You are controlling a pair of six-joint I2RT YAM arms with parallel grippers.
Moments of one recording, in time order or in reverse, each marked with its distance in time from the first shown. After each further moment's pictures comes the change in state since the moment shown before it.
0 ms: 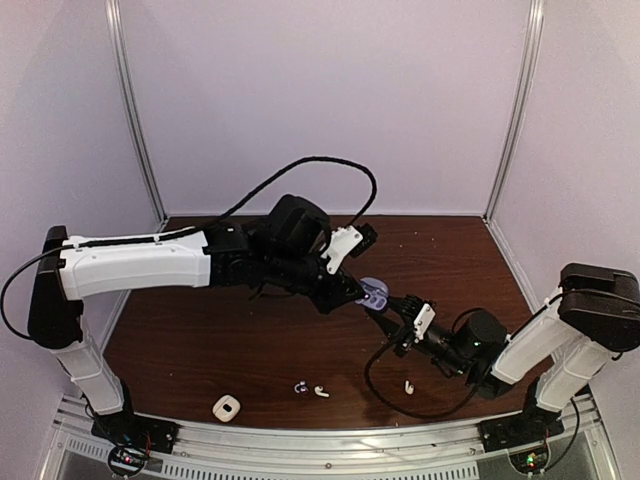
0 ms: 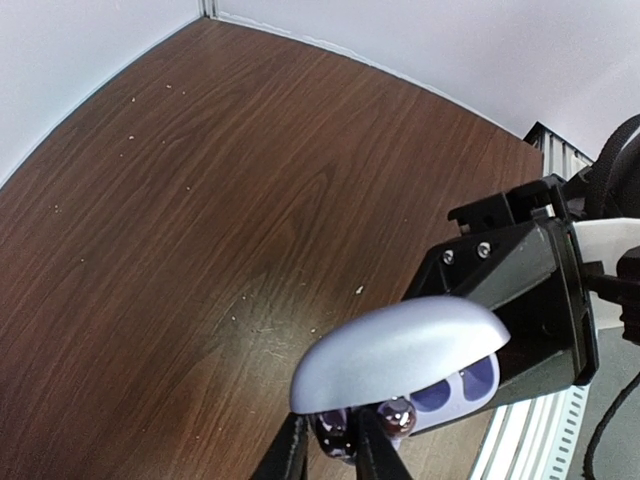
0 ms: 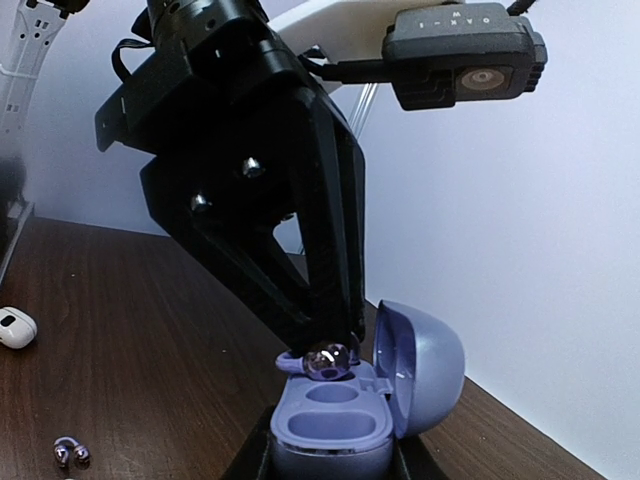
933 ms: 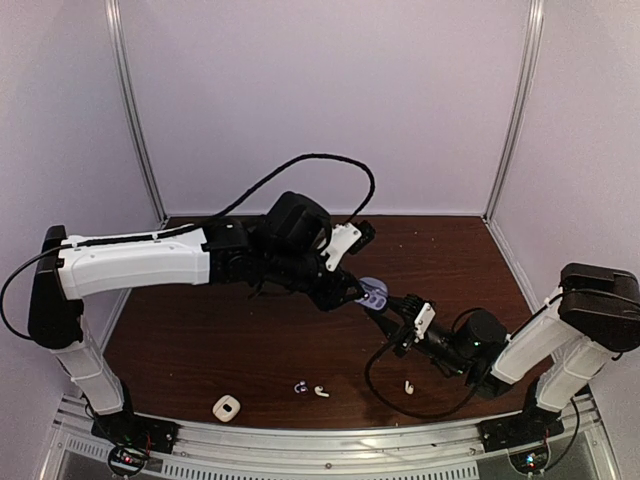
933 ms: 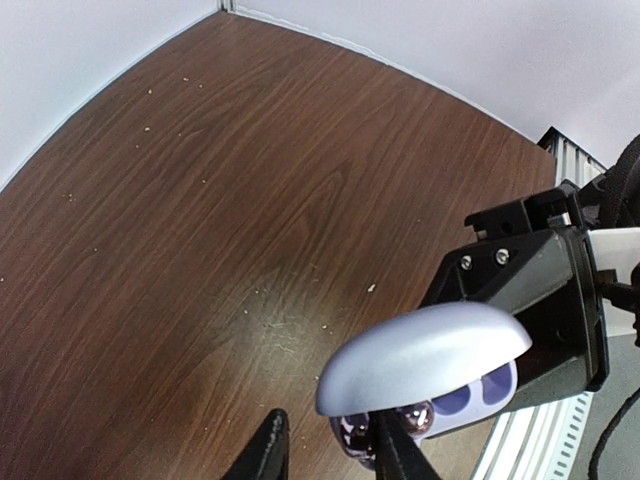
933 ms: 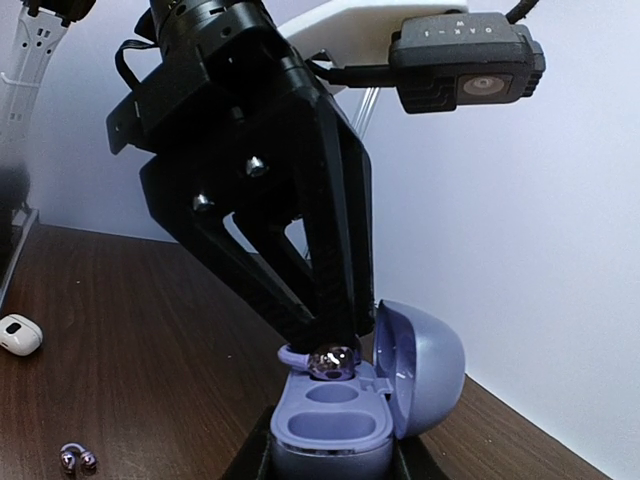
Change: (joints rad) left arm 0.000 0.001 0.026 -0.040 -0.049 -0.022; right arm 0.000 0.000 0.003 0.002 -0.009 0.014
